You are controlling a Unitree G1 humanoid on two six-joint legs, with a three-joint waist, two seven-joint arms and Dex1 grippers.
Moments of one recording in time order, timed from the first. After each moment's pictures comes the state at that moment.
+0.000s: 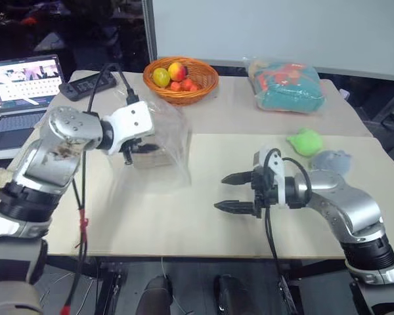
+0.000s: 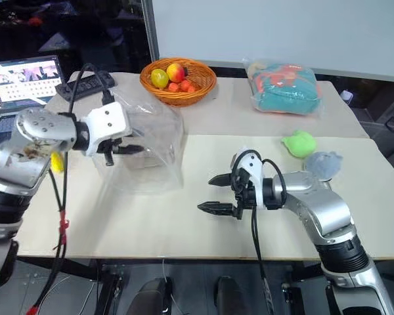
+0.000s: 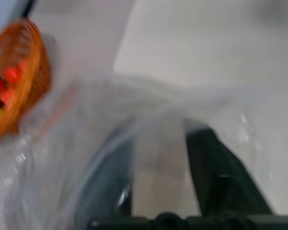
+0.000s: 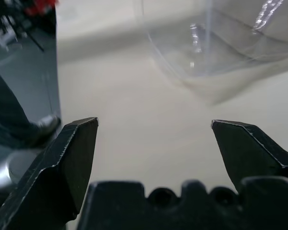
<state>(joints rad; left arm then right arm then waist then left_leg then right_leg) -0.90 0.82 -0.25 -0.02 -0.08 0.50 -1.03 -0.48 -0.62 0.11 -0.40 0.57 0.87 0.95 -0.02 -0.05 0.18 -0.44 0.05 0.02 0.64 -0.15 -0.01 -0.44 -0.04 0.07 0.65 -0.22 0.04</state>
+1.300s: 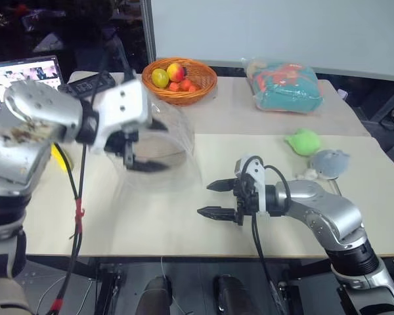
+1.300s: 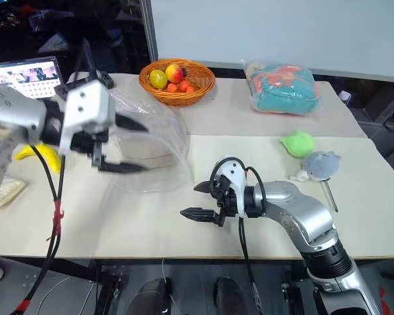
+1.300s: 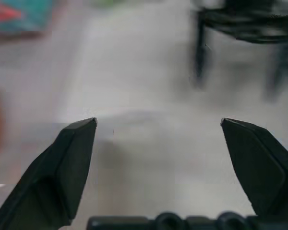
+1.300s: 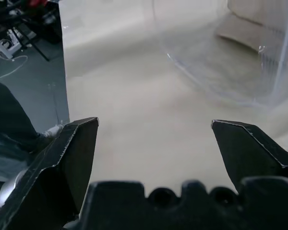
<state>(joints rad) -0.99 1.01 -0.16 -0.27 -0.31 0.73 -1.23 -0.49 -0.57 0.20 -0.41 0.57 0.88 0.84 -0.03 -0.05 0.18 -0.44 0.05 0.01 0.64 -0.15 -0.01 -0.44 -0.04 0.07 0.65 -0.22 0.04</state>
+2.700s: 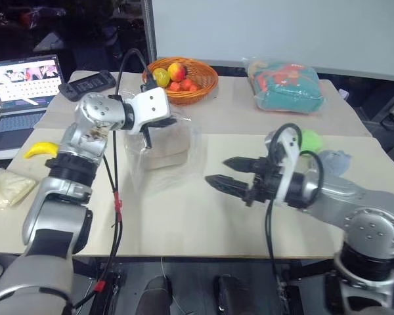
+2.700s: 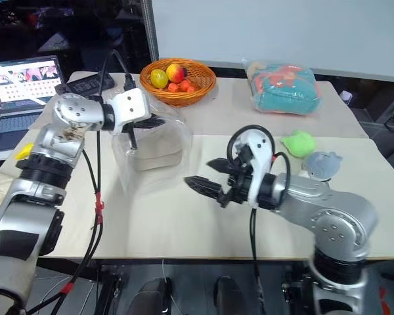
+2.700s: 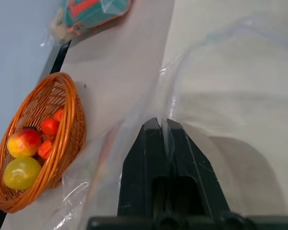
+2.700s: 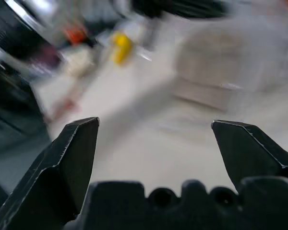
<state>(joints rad) -1.12 0.53 -0.26 0.66 0.12 -0.09 -1.02 -0.55 -0.27 -0.21 -0.57 1.16 1.37 0.17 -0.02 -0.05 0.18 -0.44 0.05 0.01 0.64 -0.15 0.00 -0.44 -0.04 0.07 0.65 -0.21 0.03</state>
